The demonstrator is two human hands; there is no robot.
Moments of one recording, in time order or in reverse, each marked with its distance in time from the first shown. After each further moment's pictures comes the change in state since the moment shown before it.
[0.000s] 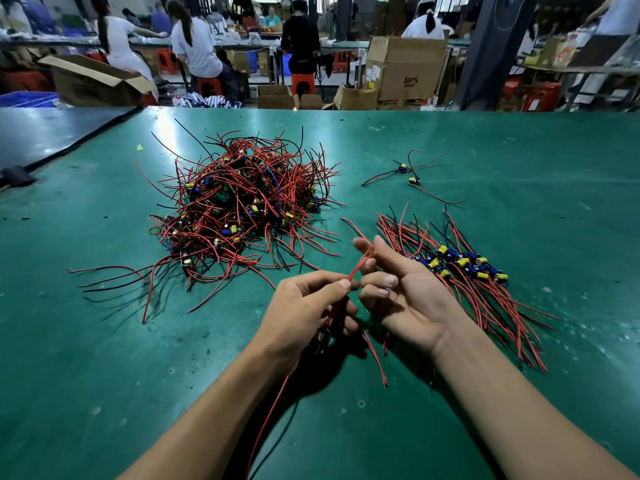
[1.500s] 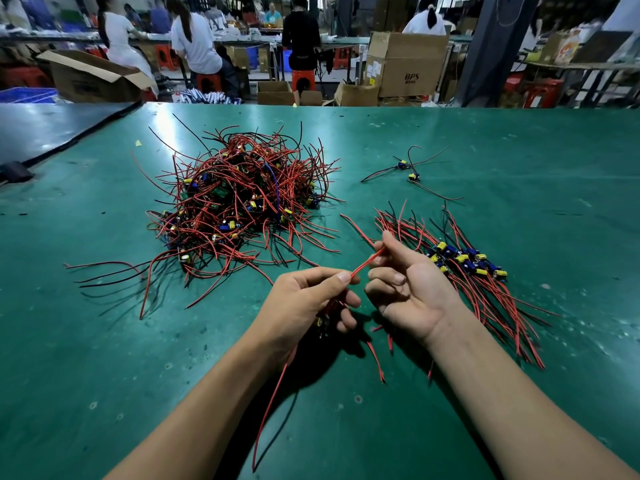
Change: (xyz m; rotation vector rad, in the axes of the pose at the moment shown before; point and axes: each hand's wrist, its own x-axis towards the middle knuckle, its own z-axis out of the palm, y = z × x) left_hand -0.001 0.005 0.000 -0.036 -0.042 -0.067; right_hand 0.004 -0.008 -0.003 0.020 0.143 -0.043
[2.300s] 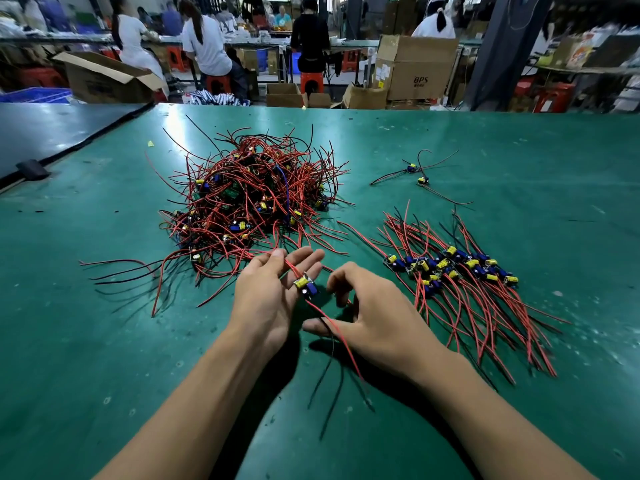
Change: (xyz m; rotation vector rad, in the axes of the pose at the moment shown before) left_hand 0.010 0.022 -0.017 -0.476 0.437 0.108; right_hand -0.013 0.043 -0.008 -1.755 -0.165 -0.719
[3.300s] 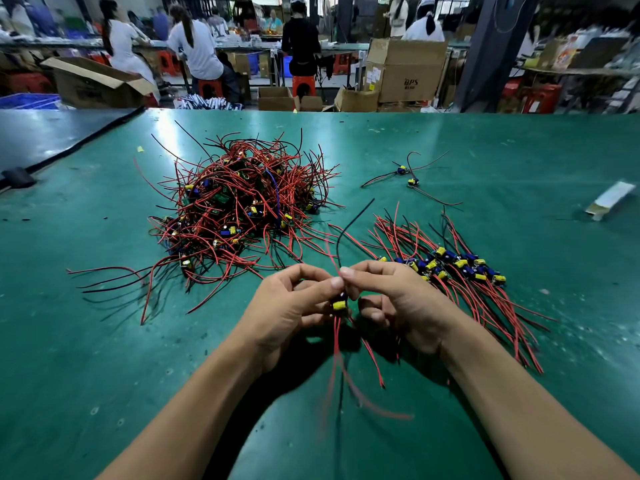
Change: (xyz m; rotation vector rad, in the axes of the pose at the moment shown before) left_hand -0.009 -0.014 -0.009 0.473 -0.391 -0.117; right_hand 0.010 0.011 -0.033 1.114 -0.203 0.446
